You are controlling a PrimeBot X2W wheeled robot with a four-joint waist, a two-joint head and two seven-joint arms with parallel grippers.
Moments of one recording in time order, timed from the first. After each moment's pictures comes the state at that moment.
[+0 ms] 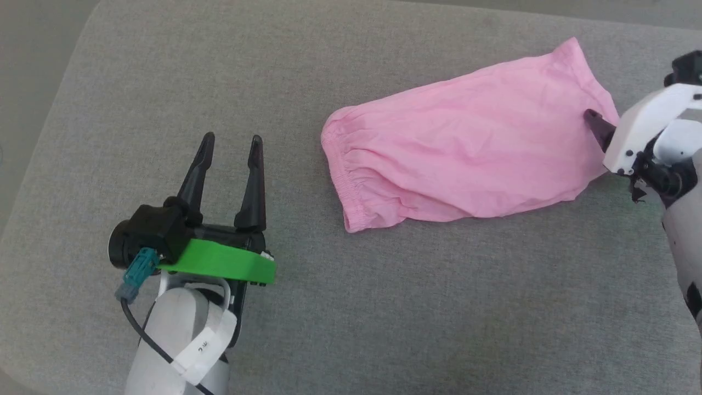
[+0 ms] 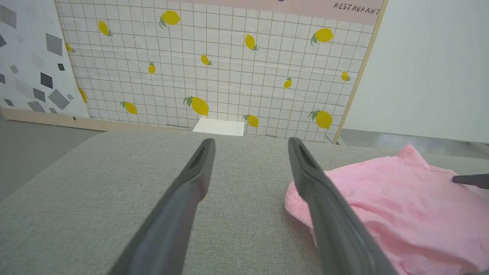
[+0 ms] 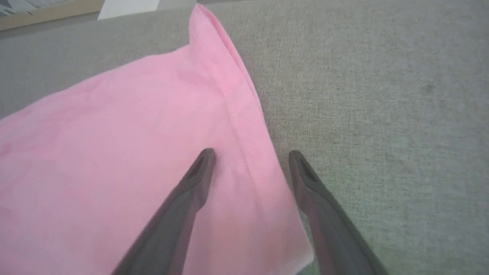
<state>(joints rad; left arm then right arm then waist) -0.29 0.06 -0.10 0.06 -0.22 -0.12 -0.26 -0.93 -0.30 0.06 1.03 0.43 0.13 0.33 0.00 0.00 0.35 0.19</state>
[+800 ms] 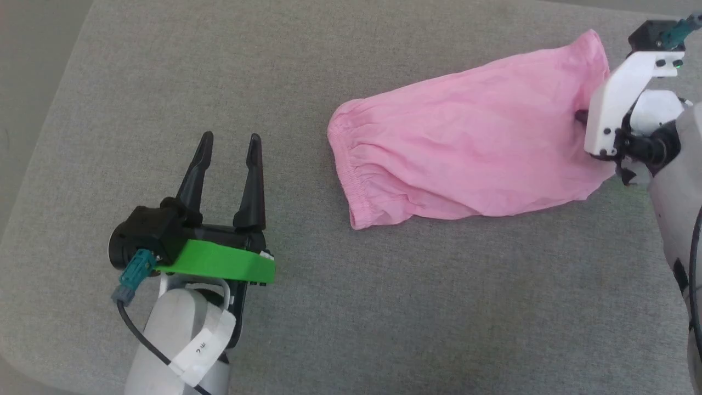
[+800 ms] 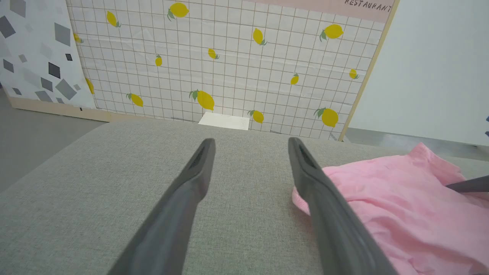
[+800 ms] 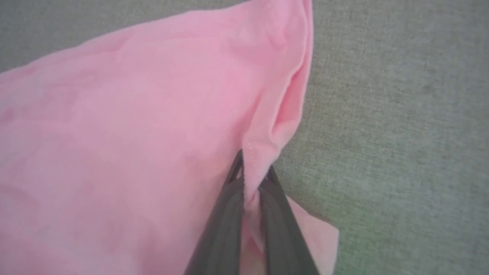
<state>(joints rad) -0.28 0.05 -0.11 0.05 -0.25 -0.11 -0.26 -1.03 -0.25 0.06 1.04 0.32 0.13 0.61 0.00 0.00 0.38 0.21</state>
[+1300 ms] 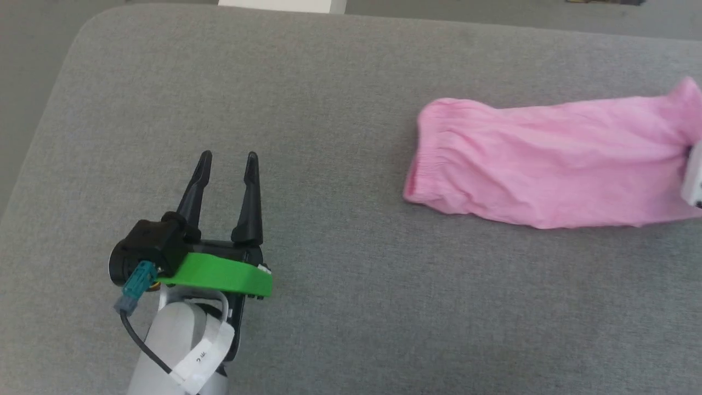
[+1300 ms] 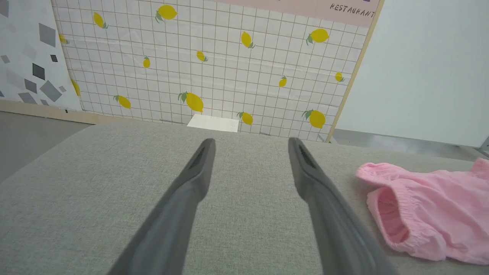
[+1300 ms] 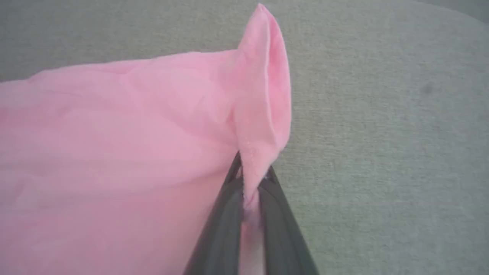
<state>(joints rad) -0.25 0.05 -0.09 0.07 -0.24 -0.10 -0.26 -0.77 -0.43 -0.09 0.81 0.24 0.13 0.51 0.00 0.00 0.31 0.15</state>
